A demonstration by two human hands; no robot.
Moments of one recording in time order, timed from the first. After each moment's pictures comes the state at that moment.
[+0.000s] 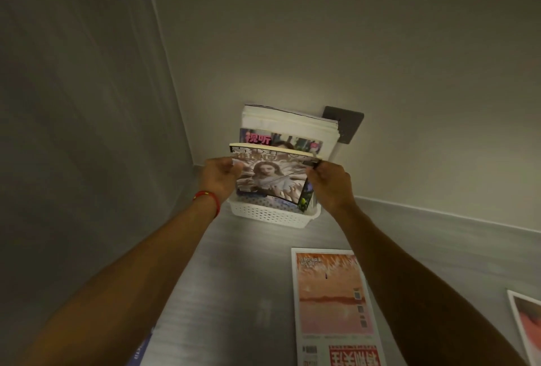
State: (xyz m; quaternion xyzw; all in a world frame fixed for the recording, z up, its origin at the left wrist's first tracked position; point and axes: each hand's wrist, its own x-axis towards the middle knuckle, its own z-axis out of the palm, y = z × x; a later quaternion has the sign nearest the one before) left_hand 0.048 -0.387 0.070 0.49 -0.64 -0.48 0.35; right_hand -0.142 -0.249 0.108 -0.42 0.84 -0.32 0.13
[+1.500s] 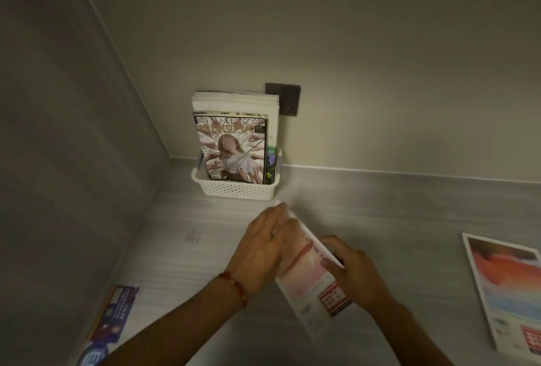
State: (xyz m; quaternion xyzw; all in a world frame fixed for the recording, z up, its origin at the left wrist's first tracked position) left_hand 0.031 -0.125 0.050 0.22 -0.95 -0.14 0.14; right_hand -0.148 0.028 0.036 -0.47 0.80 -0.27 0.25
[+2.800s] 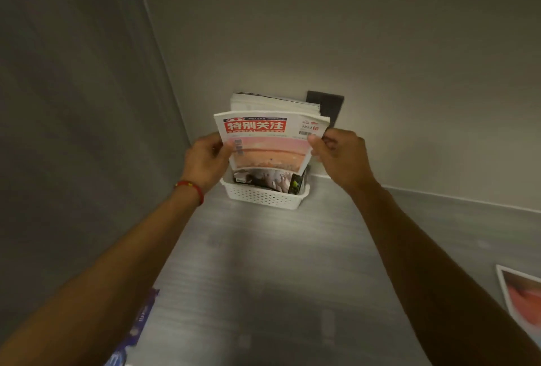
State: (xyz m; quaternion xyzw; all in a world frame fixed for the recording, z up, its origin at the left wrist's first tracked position) left_hand 0.071 -0.316 0.142 0.44 -0.75 -0.36 0.33; right_hand -0.153 -0.182 0.169 -0.49 0.75 -0.44 0.08
